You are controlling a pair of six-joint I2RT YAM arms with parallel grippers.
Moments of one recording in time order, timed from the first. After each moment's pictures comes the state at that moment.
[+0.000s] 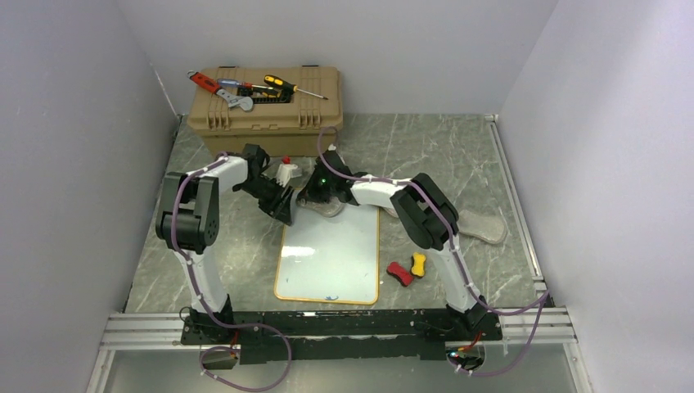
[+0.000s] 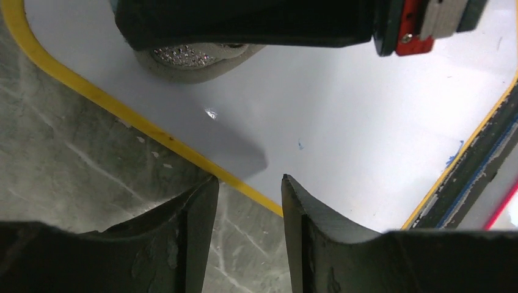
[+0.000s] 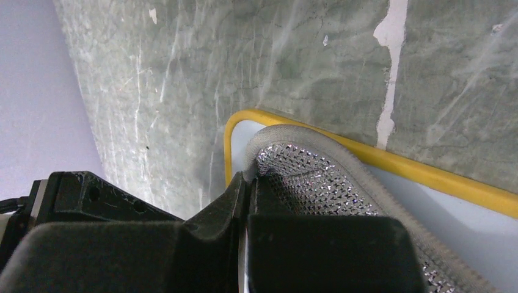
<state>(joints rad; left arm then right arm) -0.15 1.94 1.26 -0.79 0.68 0.55 0.74 2.26 1.53 0.02 -0.14 1.03</state>
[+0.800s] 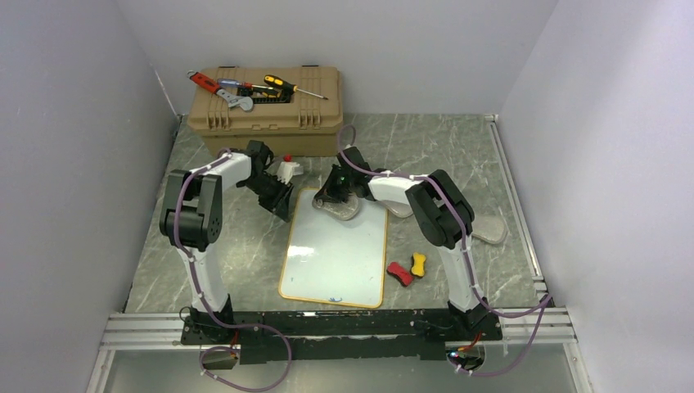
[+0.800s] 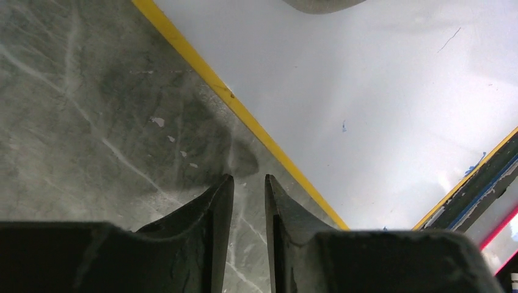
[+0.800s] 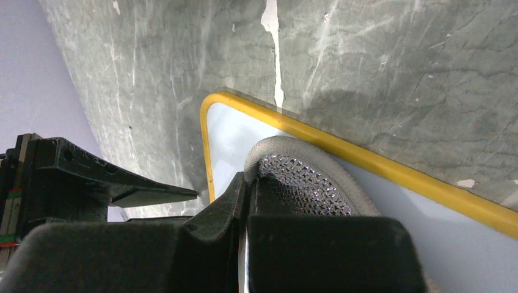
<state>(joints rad) -0.18 1.96 1.30 -0.80 0.56 0.48 0.64 2.18 1.40 0.01 -0.28 0.99</state>
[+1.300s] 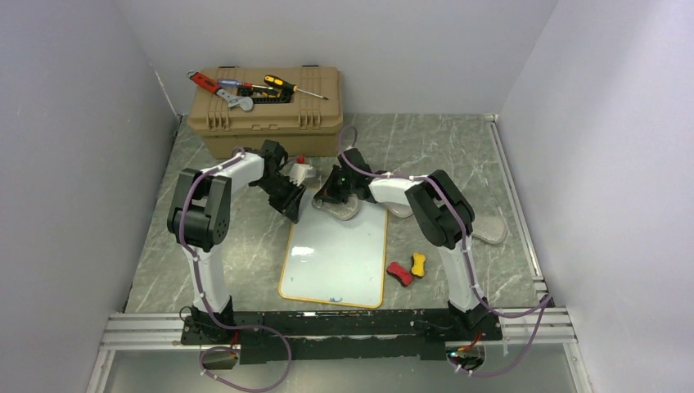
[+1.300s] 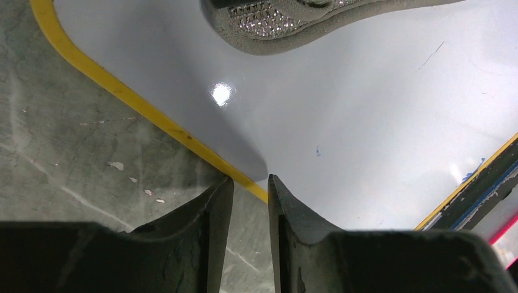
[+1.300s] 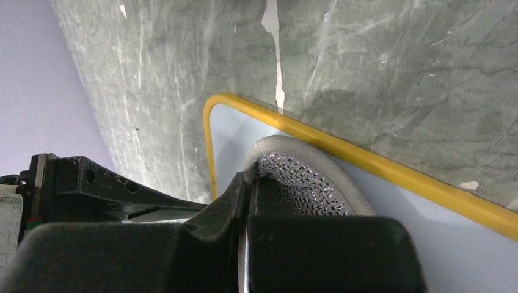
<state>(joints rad) -0.27 1.99 1.35 -0.81 0.52 0.44 0.64 2.17 1.38 0.05 -0.28 1.01</state>
